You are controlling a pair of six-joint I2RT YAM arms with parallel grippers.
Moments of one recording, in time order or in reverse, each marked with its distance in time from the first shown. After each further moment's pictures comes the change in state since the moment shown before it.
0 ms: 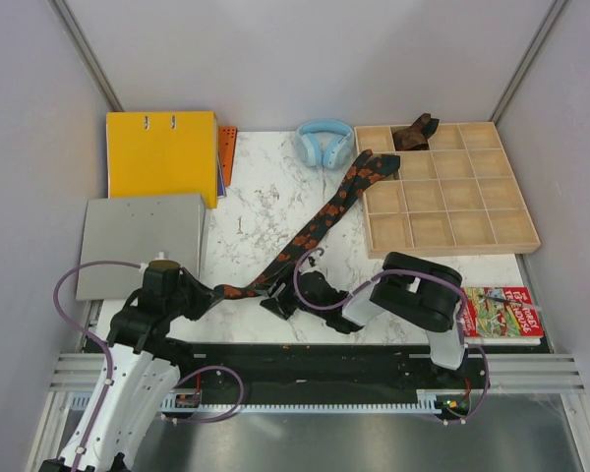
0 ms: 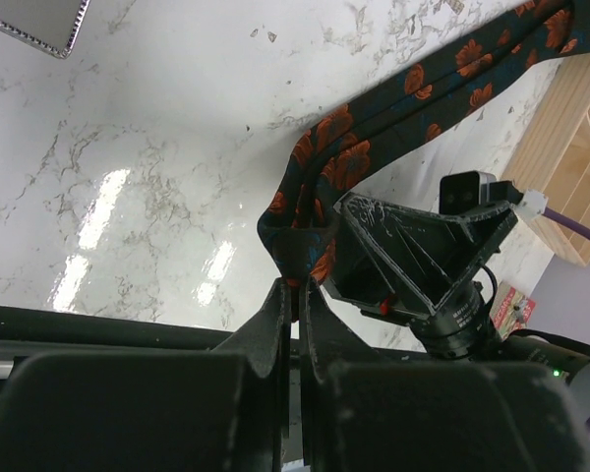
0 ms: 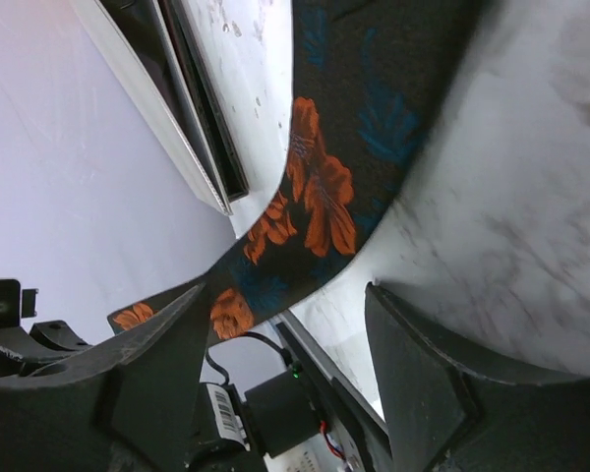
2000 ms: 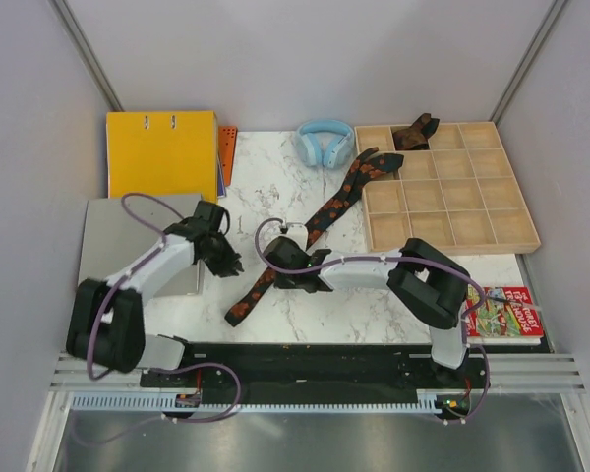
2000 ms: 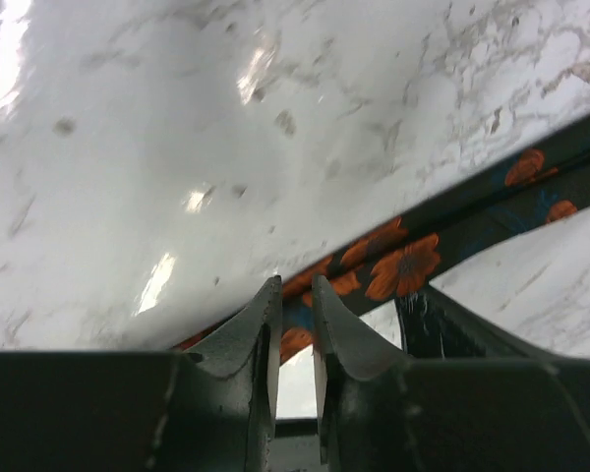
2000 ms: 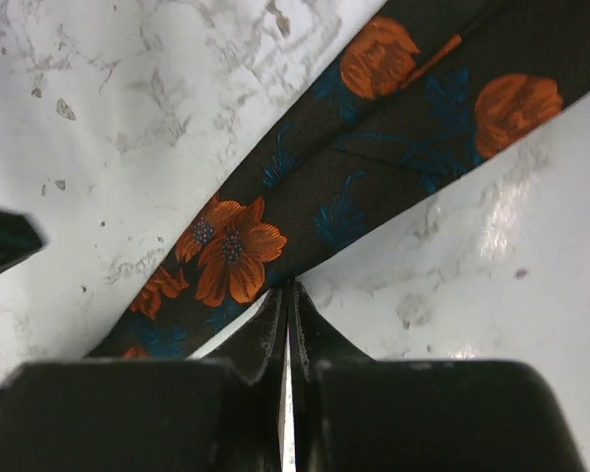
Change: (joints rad) left arm -0.053 0.885 0.272 0.248 -0.034 0.135; right arm -0.069 -0.016 0.503 -1.034 0.183 -0.750
